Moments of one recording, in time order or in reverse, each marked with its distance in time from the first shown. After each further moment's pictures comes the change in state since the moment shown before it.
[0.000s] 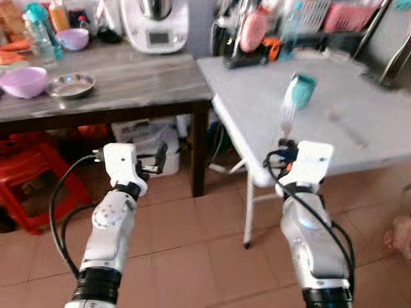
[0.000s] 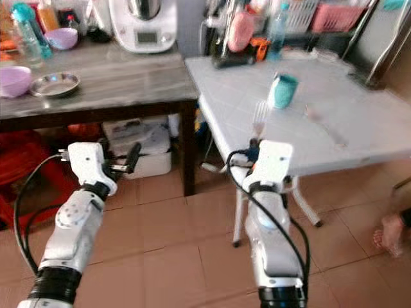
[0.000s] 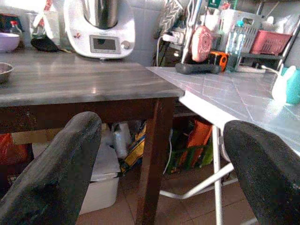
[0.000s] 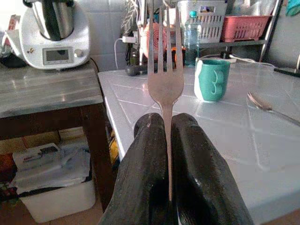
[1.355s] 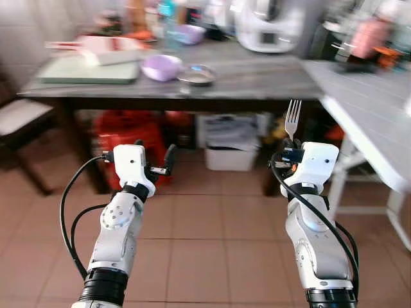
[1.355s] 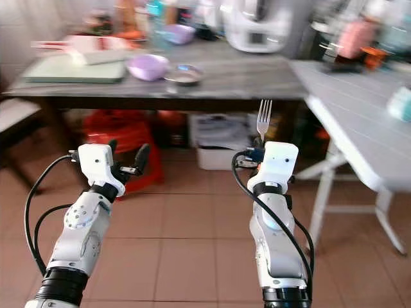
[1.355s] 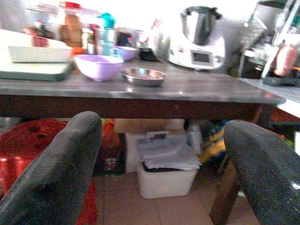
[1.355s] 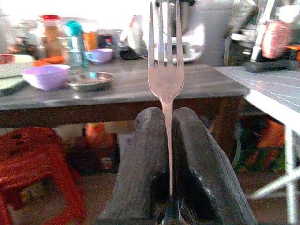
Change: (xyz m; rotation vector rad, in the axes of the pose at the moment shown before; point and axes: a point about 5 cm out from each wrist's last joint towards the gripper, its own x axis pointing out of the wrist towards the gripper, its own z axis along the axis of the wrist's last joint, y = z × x) left arm 0.000 -0.006 -0.001 -0.001 -0.008 -0.039; right arm -0.001 0.000 -0.003 0.017 -0.013 0.023
